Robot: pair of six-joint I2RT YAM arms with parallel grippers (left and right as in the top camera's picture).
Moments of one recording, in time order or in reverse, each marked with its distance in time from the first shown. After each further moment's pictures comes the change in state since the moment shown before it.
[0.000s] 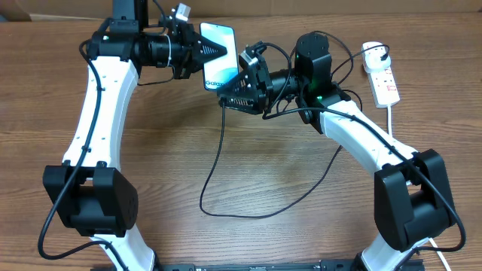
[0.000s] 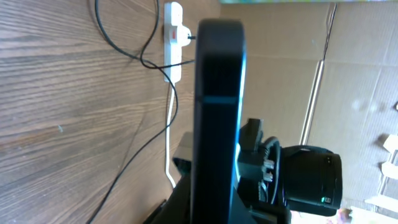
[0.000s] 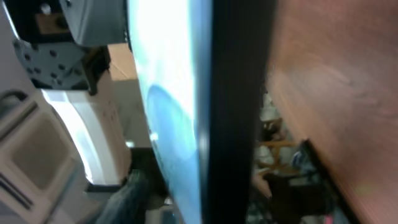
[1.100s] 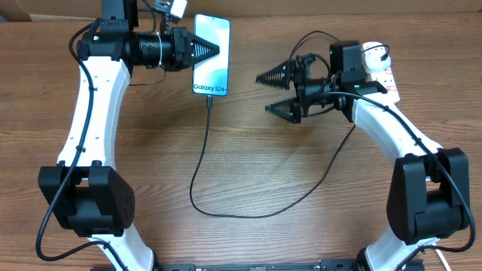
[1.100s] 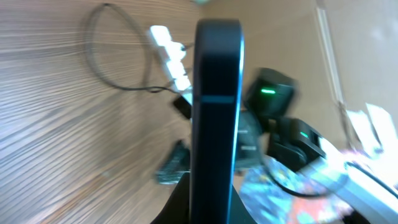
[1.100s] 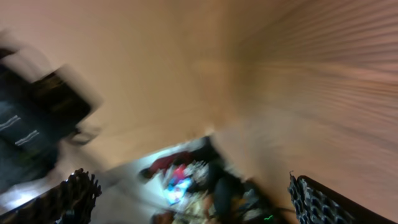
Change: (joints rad) left arm 0.046 0.000 0.000 0.000 0.079 0.472; right arm -0.215 0.000 -0.001 -0.786 0.257 -0.557
